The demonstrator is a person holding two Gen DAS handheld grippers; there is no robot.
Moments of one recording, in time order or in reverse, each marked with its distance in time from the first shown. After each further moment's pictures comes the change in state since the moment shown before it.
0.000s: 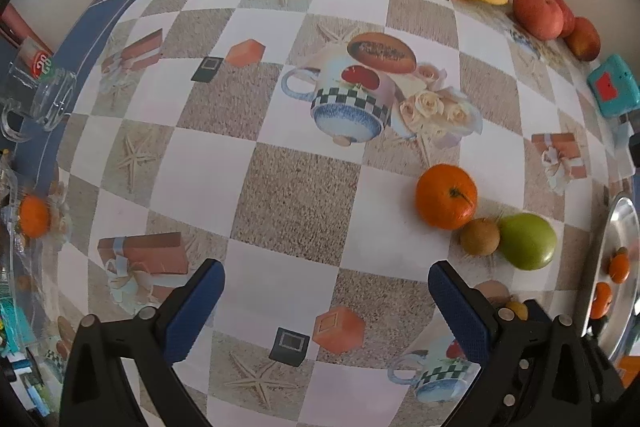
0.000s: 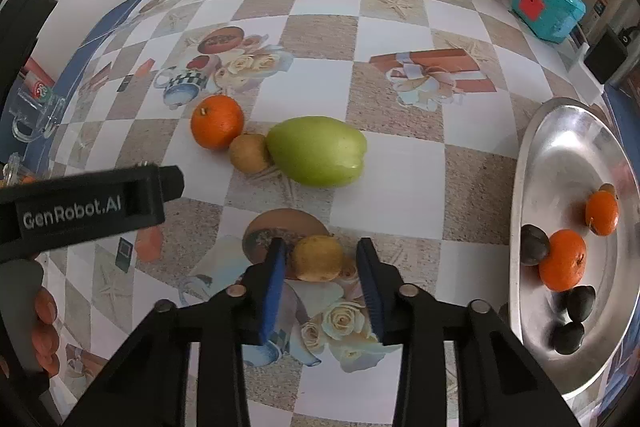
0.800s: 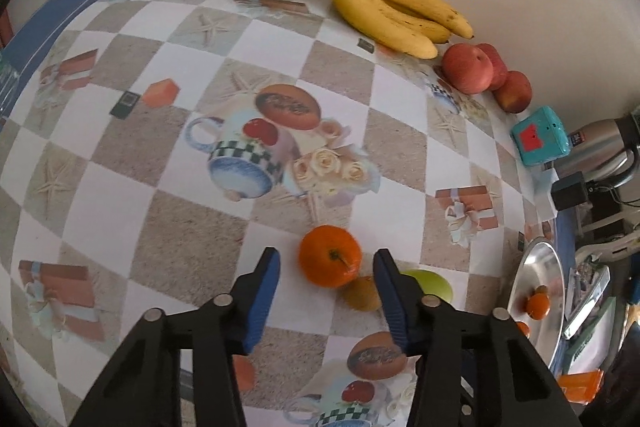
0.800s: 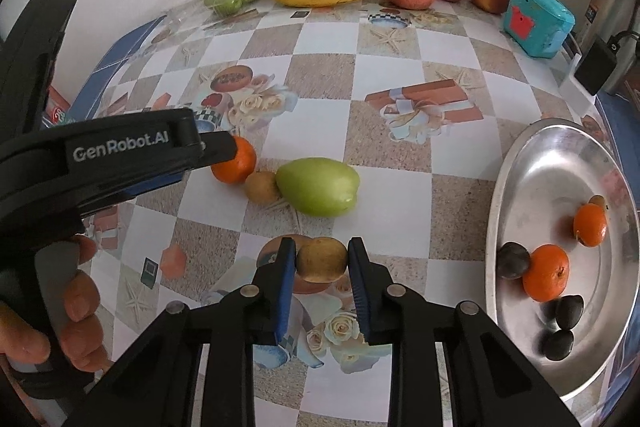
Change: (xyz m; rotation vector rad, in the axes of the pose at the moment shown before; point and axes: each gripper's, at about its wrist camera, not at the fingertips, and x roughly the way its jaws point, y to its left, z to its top) left arm -0.013 -0.018 0.015 -0.054 -0.136 -0.317; right arm -0.028 -0.010 0.003 0.026 -0.082 0.041
